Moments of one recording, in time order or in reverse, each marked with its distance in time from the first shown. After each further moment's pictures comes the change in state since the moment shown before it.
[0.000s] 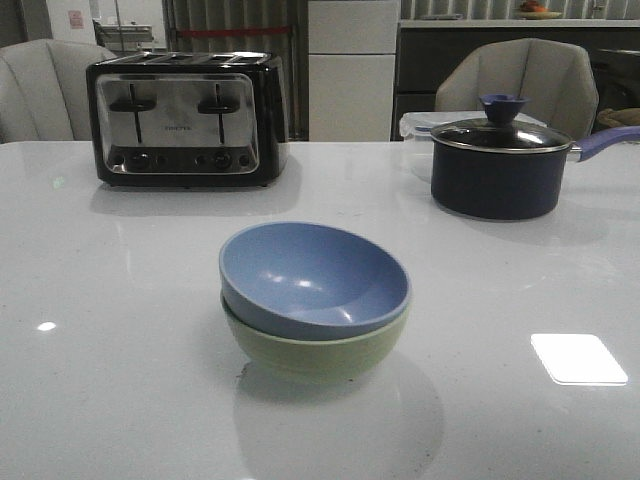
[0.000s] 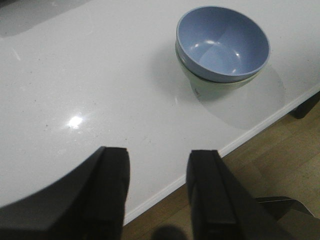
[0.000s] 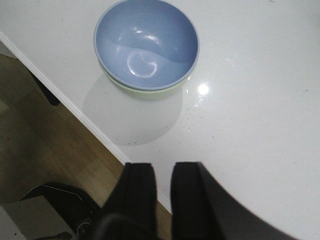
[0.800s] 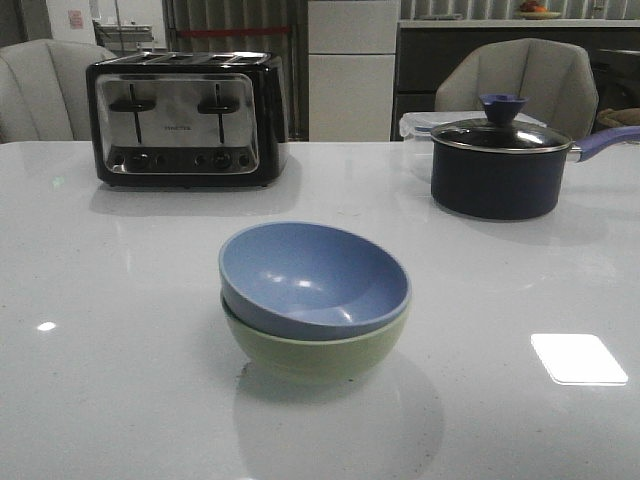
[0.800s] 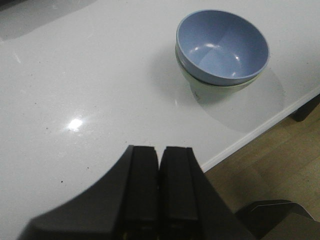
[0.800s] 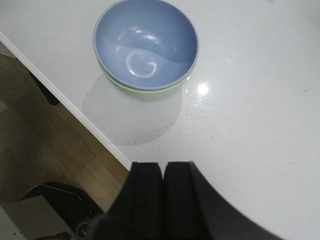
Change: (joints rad) left arm 0.000 -0.011 0.002 0.000 -0.009 0.000; right arm 0.000 0.000 0.000 -0.002 0.000 0.000
